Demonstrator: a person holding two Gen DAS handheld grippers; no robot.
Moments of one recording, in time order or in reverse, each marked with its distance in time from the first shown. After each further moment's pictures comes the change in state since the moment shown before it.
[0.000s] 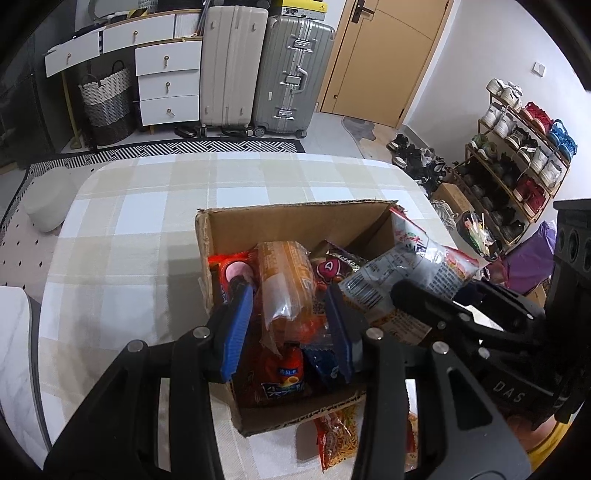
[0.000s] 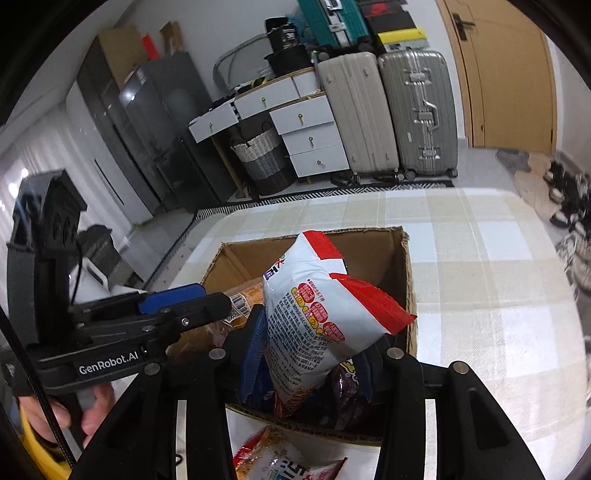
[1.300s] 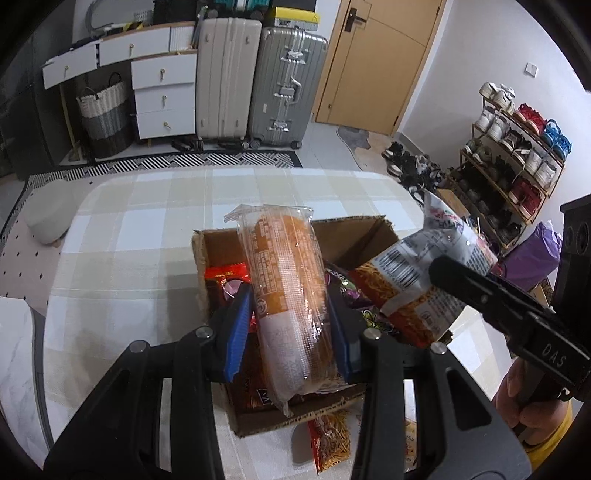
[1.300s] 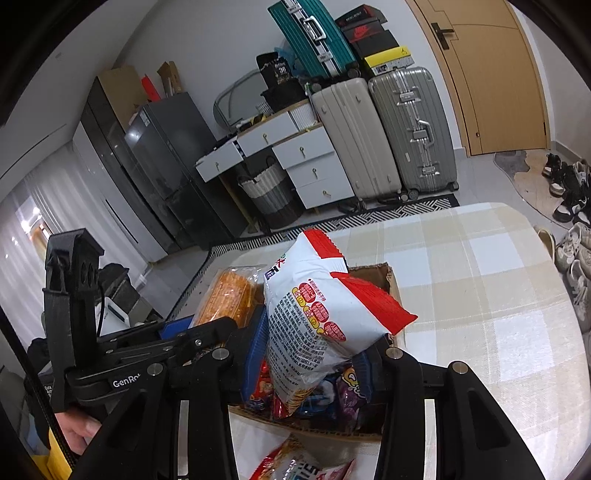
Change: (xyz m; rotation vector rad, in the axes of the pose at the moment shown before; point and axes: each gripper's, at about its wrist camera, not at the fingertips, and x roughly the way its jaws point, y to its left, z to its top) left arm -0.013 0.000 0.034 0.029 -0.023 -0.014; right arm -0.043 -0.017 0.017 0.107 -0.113 0.073
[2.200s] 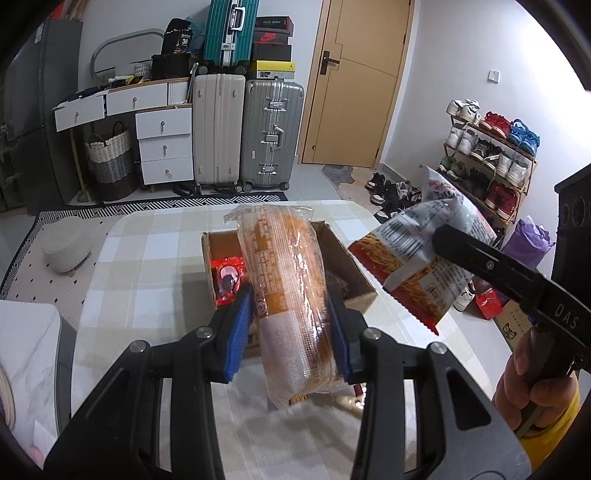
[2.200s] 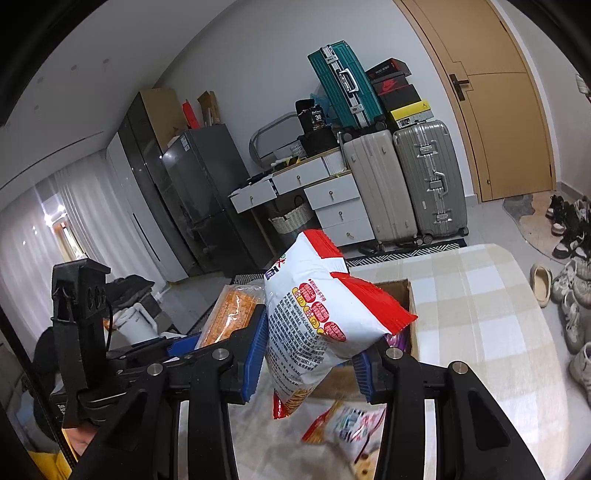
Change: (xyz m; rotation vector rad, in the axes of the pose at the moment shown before) left arm -0.219 -0.064 -0.125 0.077 -0.198 -0.001; right arm -0.154 0.073 -0.053 -0.086 -0.181 0.060
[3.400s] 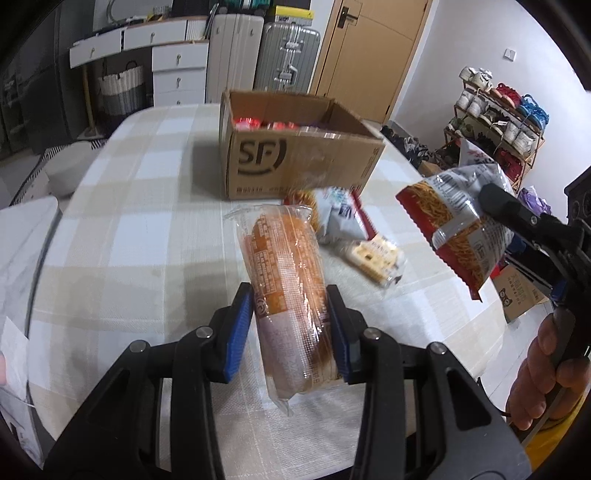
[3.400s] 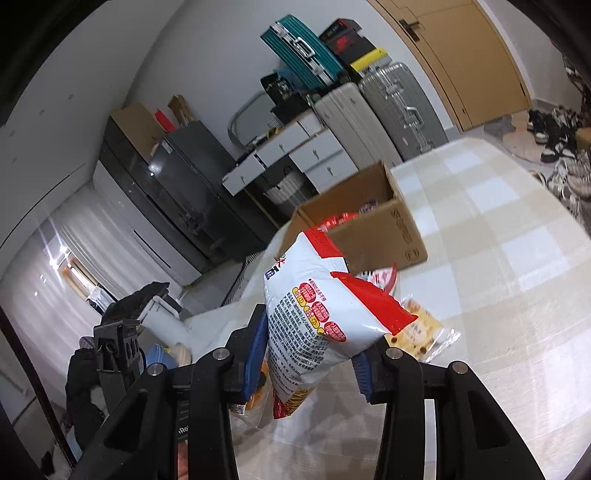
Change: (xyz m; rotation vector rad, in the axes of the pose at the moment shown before) left arm -0.015 0.004 -0.188 -0.077 0.164 0.007; right arm -0.033 -0.018 -0.138 0.239 0.081 0.041
